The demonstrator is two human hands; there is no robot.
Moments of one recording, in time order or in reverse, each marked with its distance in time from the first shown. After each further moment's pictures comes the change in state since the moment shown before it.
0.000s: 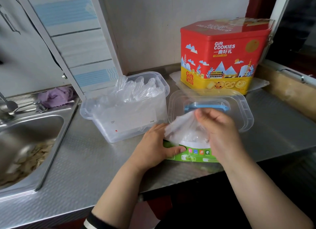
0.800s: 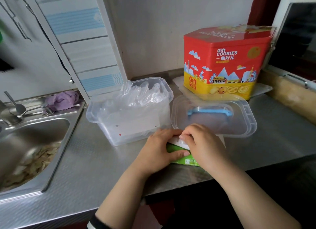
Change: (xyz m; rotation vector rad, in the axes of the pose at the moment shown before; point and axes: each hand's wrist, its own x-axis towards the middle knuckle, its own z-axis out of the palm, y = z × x) left_hand -0.002 -0.004 0.002 -0.001 0.012 0.080; right_hand -0.006 0.022 0.008 -1.152 -0.242 -0.295
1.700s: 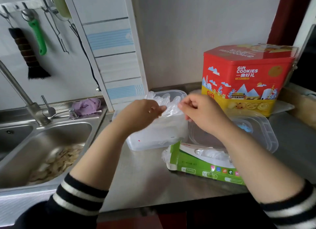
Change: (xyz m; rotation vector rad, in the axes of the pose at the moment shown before) left_hand 0.038 0.026 -0.148 0.434 0.006 -0.309; right_hand 0.090 -0.067 -0.037 0.351 -0.080 -0.065
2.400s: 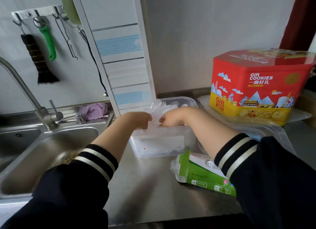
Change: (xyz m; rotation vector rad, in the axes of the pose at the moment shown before) left_hand 0.073 -0.062 0.016 0.393 -0.522 -0.230; right_hand 0.091 -0.020 0.071 -0.549 -0.830 0.187
